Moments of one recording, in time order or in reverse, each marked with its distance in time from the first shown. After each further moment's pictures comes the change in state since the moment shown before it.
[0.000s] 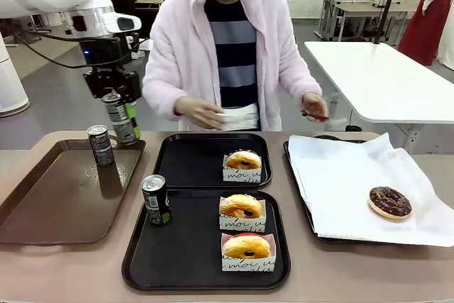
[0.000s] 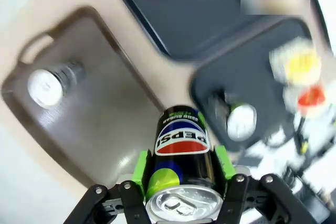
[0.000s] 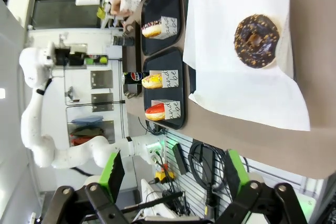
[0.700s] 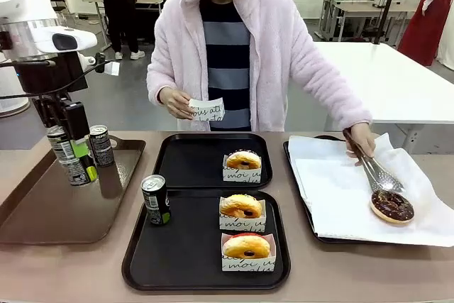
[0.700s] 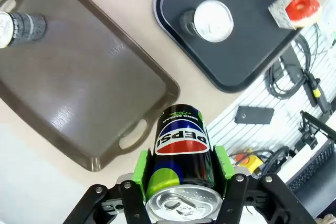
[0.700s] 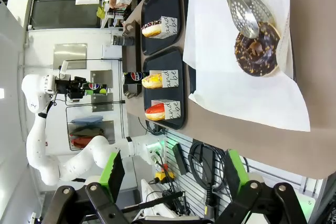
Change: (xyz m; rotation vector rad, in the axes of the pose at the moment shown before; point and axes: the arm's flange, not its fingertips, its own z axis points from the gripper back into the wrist) left arm -0.106 -0.027 -0.013 0.014 0.029 -0.155; right arm 0.000 0.000 0.000 0.000 0.000 0.000
